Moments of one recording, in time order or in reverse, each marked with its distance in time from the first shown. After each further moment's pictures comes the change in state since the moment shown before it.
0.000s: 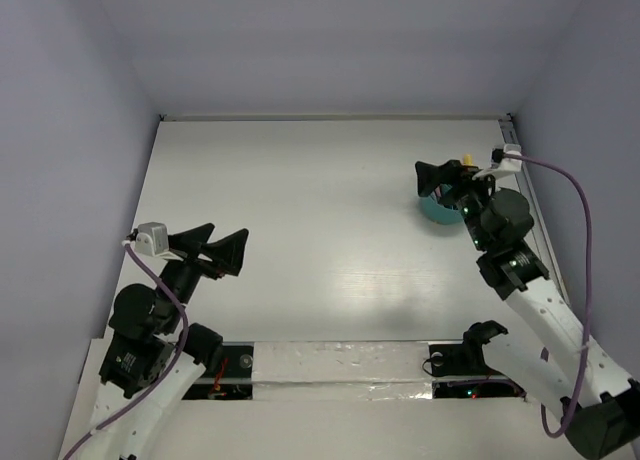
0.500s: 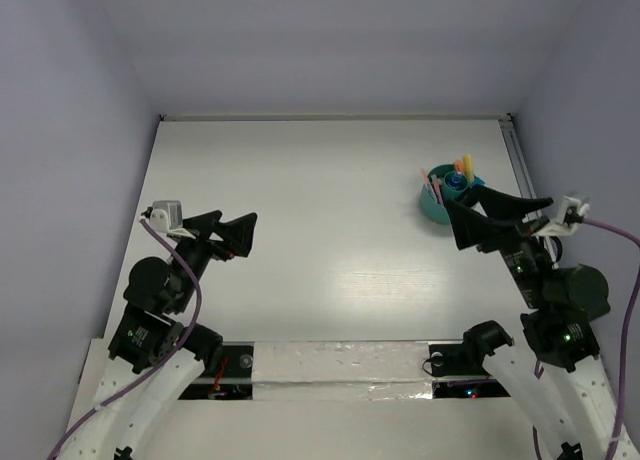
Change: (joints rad) left arm 0.005 0.175 0.017 0.080 -0.011 -0.002; right arm 0.000 -0.460 0.003 -0.127 -0.304 0.115
